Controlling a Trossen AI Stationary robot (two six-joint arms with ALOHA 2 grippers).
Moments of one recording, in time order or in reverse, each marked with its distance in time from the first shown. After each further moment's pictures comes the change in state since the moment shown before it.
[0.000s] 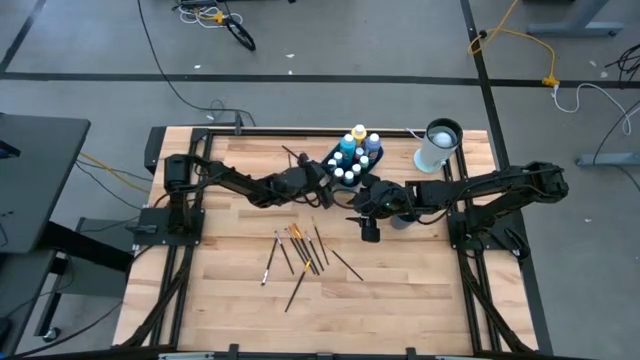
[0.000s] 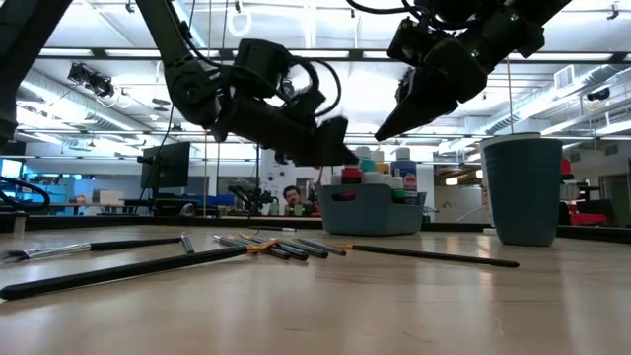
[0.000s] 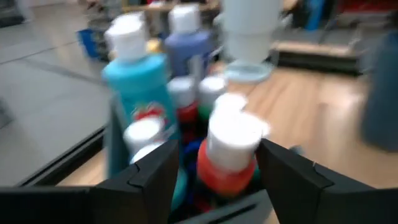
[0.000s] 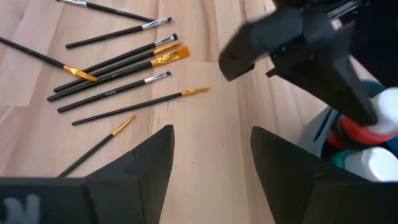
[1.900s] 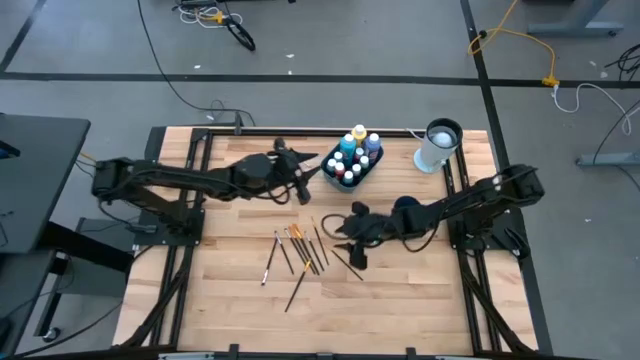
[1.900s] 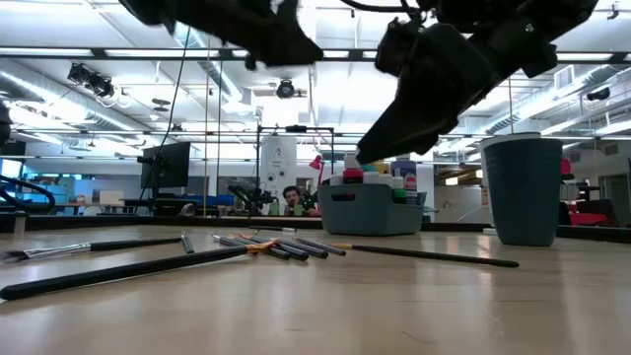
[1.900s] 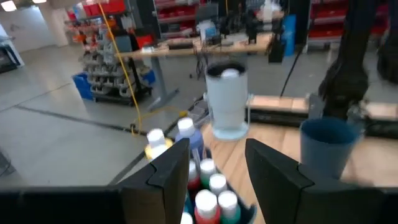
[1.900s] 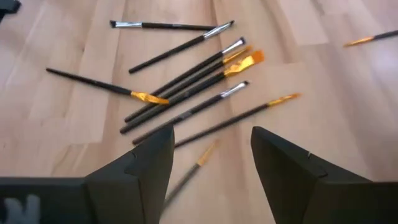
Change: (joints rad) left arm -0.086 -0.571 0.001 -0.445 -0.010 0.112; right arm 0.191 0.228 -0.013 0.286 0.059 0.305
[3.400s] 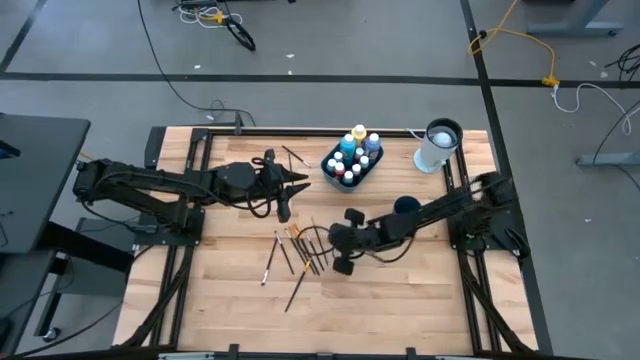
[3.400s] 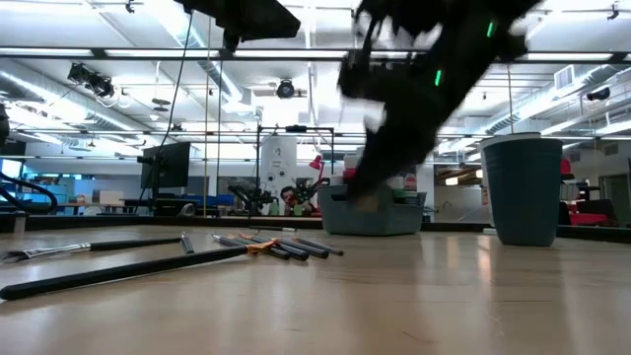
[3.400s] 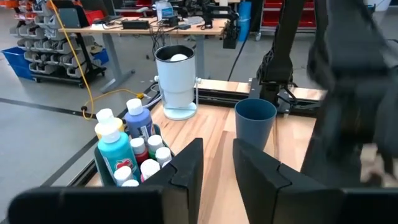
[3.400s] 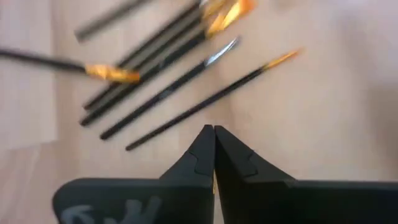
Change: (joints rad) left arm -0.112 -0.172 0.001 -0.280 0.078 -0.128; right arm 0.040 0.183 0.258 -0.353 0.131 0.128
